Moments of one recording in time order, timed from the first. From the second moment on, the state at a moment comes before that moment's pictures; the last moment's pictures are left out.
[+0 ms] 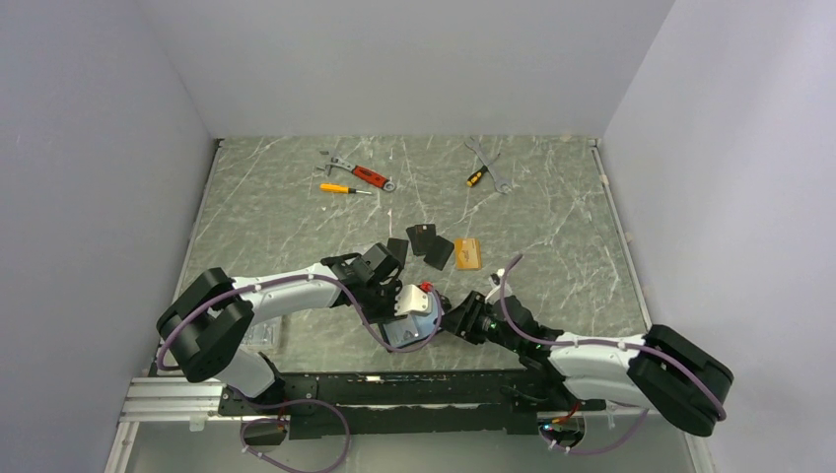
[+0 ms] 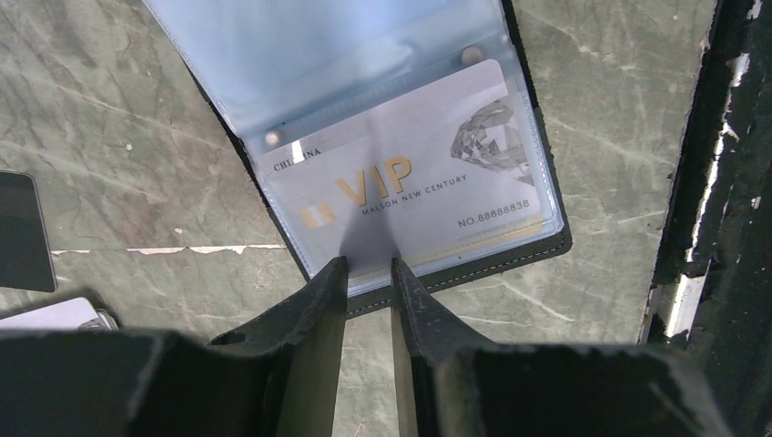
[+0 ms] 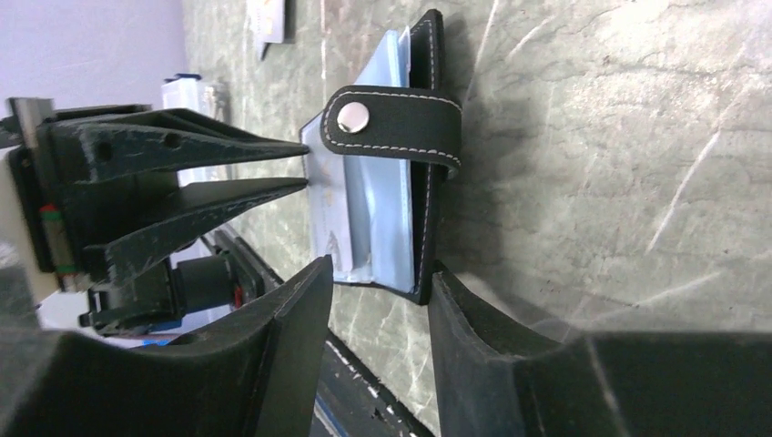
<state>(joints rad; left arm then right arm) -0.85 1.50 0.81 -0.44 0.31 0.69 0.88 1.04 0.02 0.58 -0.01 1.19</state>
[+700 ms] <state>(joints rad) -0.68 1.47 0.87 -0.57 0.38 0.69 0.88 1.14 0.12 0.54 0.07 1.15</state>
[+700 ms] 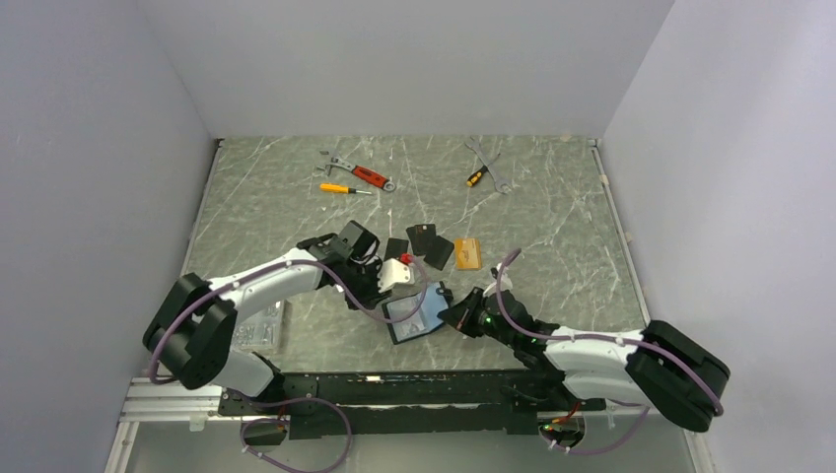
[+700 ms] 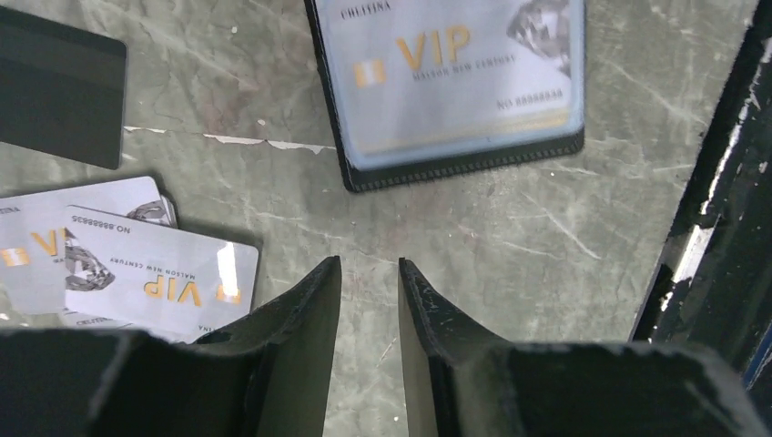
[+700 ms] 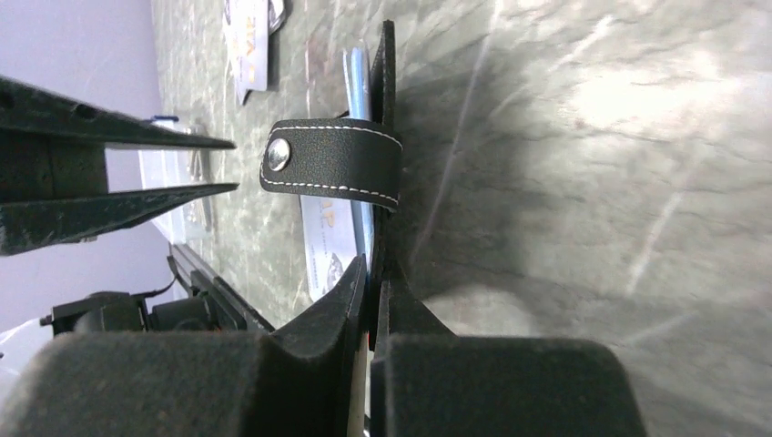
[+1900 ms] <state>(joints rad) -1.06 1.47 0.71 -0.25 0.07 0.85 0.88 1.09 0.06 0.41 0.13 1.28</state>
